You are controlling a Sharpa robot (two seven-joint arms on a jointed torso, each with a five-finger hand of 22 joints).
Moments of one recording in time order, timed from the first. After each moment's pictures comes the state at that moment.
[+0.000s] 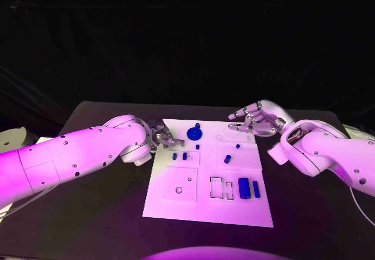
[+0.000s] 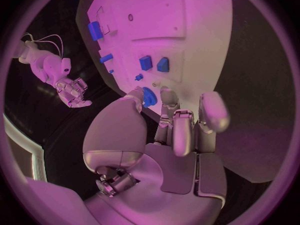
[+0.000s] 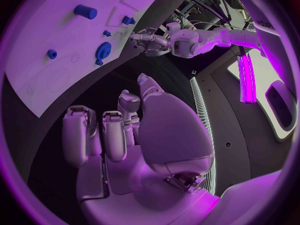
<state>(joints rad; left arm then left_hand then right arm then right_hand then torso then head) 1.20 -0.70 -0.01 1.45 -1.02 -0.13 -0.57 1.13 -0.10 0.16 0.28 0.10 0.83 0.08 0.54 0.74 1.09 0.01 0.83 0.83 1.45 -0.06 1.38 1.28 0.13 1.30 0.04 1.04 1.04 1.15 -0.96 0.03 1.64 -0.91 -0.40 0.06 1.37 -0.10 0.05 0.19 0.32 1.02 0.13 0.07 0.07 1.31 0.04 0.92 1.10 1.47 -0.04 1.49 1.31 0.05 1.44 0.07 1.42 1.27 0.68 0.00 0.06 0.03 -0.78</state>
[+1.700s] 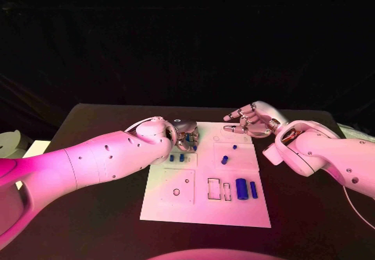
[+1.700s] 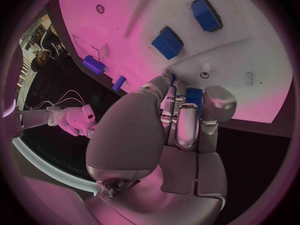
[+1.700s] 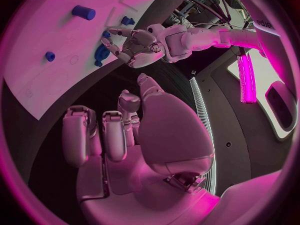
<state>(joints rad) 1.19 -0.47 -0.05 1.23 -1.52 -0.08 -0.17 1.49 -0.16 0.33 0.11 0.06 1.07 0.13 0.14 0.16 1.14 0.07 0.21 0.08 1.47 -0.01 1.33 1.13 0.13 1.46 0.08 1.04 1.05 1.15 -0.95 0.03 1.63 -0.91 -0.40 0.06 1.37 -0.10 0.05 0.19 0.33 1.02 0.13 0.07 0.07 1.31 0.04 0.92 1.10 1.47 -0.04 1.49 1.31 0.05 1.44 0.07 1.42 1.27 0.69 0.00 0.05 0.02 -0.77</state>
